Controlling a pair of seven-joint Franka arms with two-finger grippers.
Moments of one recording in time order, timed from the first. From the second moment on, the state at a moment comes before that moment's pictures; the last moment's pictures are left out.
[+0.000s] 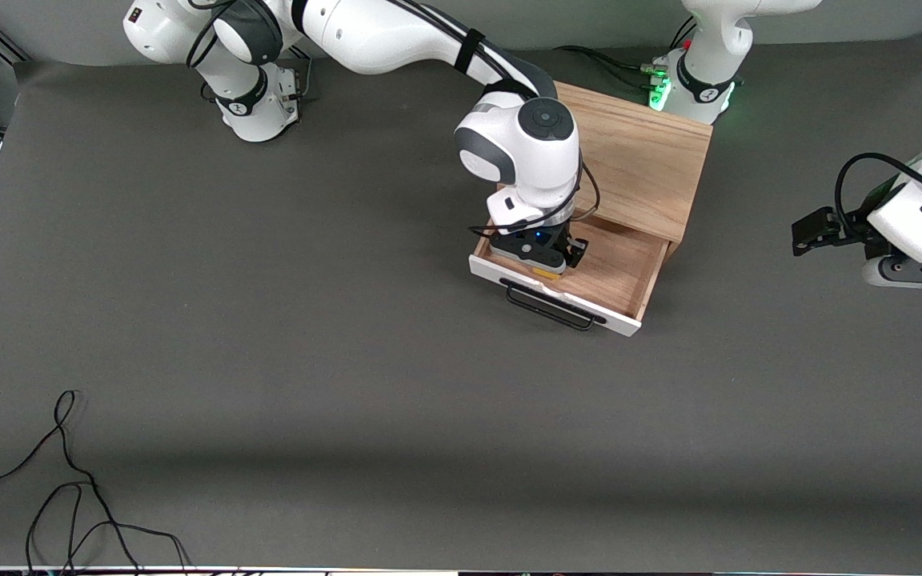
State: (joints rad) left arm -0.03 0.05 -0.03 -1.63 0.01 1.62 0.02; right arm 1.02 0.92 -0.11 -1.01 -0.05 2.08 1.43
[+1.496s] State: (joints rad) left arm -0.03 0.05 -0.03 -1.63 0.01 1.62 0.06; right arm 1.03 0.82 -0.11 -0.95 -0.11 1.92 1.40
